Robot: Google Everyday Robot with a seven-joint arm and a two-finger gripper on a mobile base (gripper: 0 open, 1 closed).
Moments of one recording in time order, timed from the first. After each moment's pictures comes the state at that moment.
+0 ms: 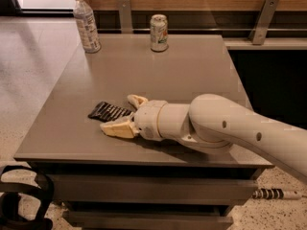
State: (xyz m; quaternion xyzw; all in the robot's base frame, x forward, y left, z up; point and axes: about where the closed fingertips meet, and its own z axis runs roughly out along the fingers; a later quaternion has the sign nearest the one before) arm 0.512 0.090 0.808 -0.43 0.70 0.30 0.49
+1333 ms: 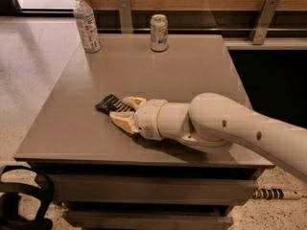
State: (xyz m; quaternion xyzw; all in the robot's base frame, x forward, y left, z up) arm 0.512 0.090 0.810 -0.43 0.70 0.30 0.49
